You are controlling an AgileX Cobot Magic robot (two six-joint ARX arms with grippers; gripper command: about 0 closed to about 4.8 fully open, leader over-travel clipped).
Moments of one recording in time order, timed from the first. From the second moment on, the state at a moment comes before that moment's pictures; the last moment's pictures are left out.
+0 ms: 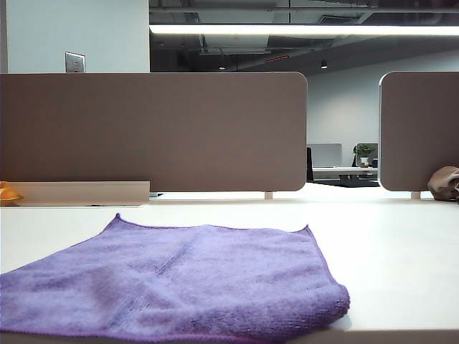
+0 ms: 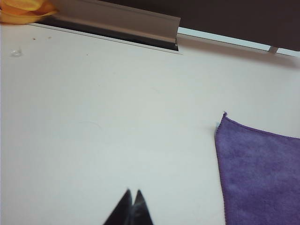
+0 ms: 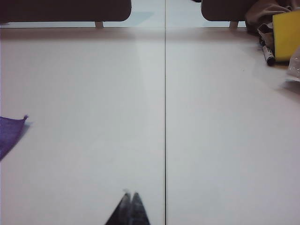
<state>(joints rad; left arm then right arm) 0.00 0.00 0.01 -0.18 0.02 -0.15 0.09 0.00 0.01 -0.18 0.02 0.02</state>
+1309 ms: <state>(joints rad) 0.00 0.00 0.02 -0.18 0.52 -0.73 0.10 0.00 0.05 -0.19 -0.78 0.83</state>
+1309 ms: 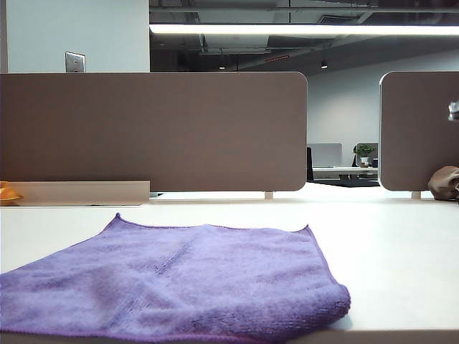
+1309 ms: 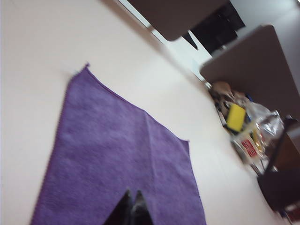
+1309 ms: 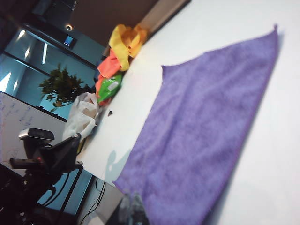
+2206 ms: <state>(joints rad) 0.01 0.08 0.84 -0.20 0.00 -0.21 0.10 0.13 0.75 -0.18 -0.38 0.41</state>
